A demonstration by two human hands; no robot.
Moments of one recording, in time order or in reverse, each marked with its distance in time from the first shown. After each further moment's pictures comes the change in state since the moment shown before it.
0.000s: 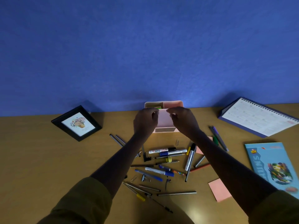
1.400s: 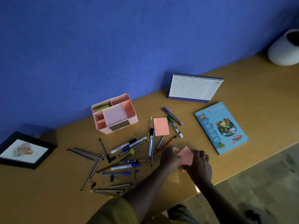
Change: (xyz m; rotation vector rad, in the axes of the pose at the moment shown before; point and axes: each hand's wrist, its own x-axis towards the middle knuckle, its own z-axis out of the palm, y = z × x) left_hand -0.214 0.174 0.164 -0.166 -0.938 -0.296; right_hand -0.338 0.126 -0.002 -0.194 -0.126 0.983
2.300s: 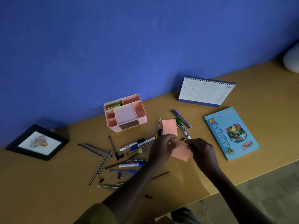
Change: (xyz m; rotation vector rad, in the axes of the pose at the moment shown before) left_hand -0.022 -0.007 -0.084 0.005 0.271 0.373; right_hand 0.012 -0.048 -0.083 0.336 0.150 -0.664
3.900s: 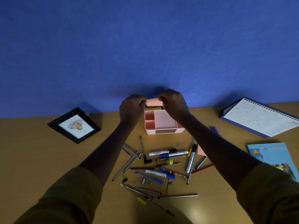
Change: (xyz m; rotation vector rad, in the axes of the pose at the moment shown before) left_hand 0.074 -0.119 -0.281 0.412 0.723 0.078; right_hand 0.290 -0.213 0.137 -0.096 -0.016 -0.544
